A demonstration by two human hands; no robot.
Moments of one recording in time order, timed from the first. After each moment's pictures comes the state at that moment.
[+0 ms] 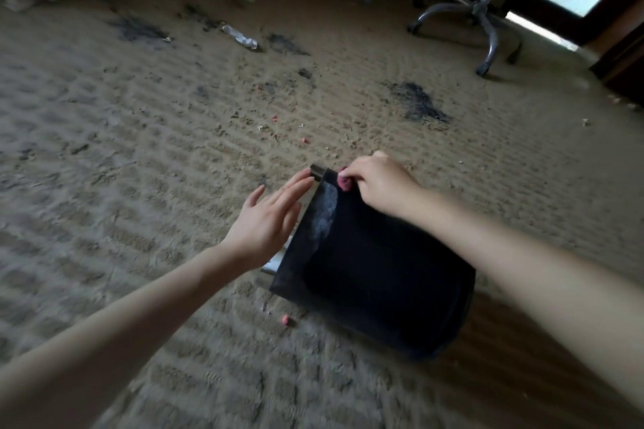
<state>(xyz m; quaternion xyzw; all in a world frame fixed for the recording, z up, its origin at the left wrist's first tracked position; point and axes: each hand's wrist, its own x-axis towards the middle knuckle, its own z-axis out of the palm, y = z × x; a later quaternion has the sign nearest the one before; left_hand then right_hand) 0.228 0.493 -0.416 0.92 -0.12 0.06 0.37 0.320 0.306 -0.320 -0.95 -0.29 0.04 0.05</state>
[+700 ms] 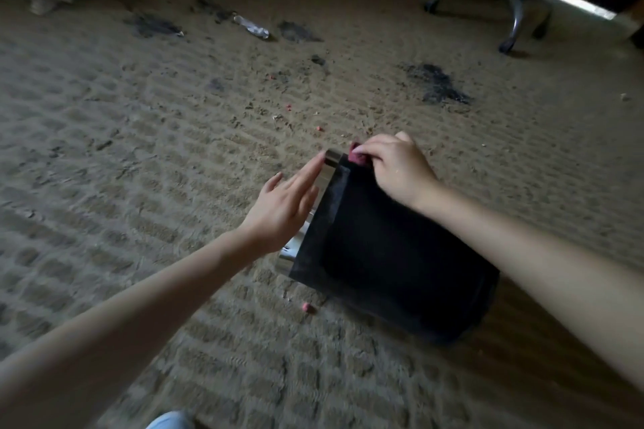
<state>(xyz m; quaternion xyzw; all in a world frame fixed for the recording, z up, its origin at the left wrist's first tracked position) 0.232 0.495 -0.412 0.91 -0.13 0.05 0.38 0.315 0.307 -0.340 -0.94 -0.29 -0.06 0.16</state>
